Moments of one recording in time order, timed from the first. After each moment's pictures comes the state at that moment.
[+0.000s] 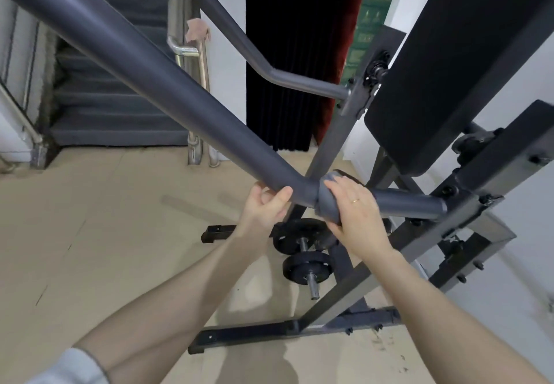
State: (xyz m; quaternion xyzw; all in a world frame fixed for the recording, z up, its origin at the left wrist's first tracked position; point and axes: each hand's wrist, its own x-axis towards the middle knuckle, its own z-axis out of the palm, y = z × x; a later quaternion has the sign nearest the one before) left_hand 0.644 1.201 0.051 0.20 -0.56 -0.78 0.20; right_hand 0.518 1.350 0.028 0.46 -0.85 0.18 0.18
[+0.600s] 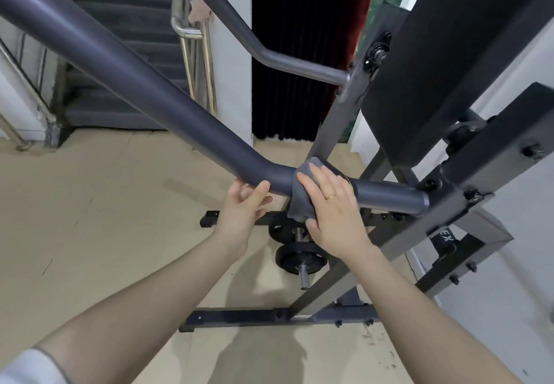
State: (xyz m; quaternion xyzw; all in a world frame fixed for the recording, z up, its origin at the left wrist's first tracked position) left_hand 0.623 1.243 0.036 0.31 -0.54 -0.75 0.25; right_hand 0.502 1.377 0.017 0.53 -0.81 0.16 0.18
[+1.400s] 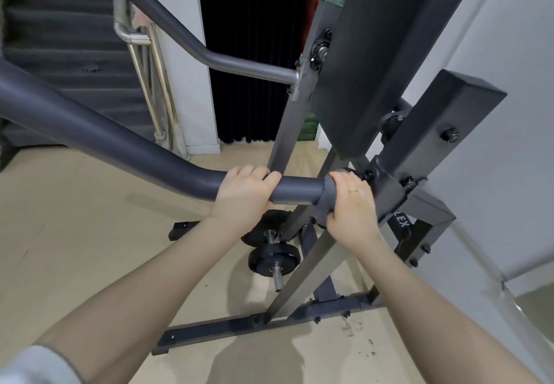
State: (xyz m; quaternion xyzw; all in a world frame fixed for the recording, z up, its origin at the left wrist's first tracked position) left_hand 0.547 1.282 0.058 0.05 -0.98 0.07 0.16; right_hand 0.434 1.463 0.020 0.37 -0.90 0.18 0.15
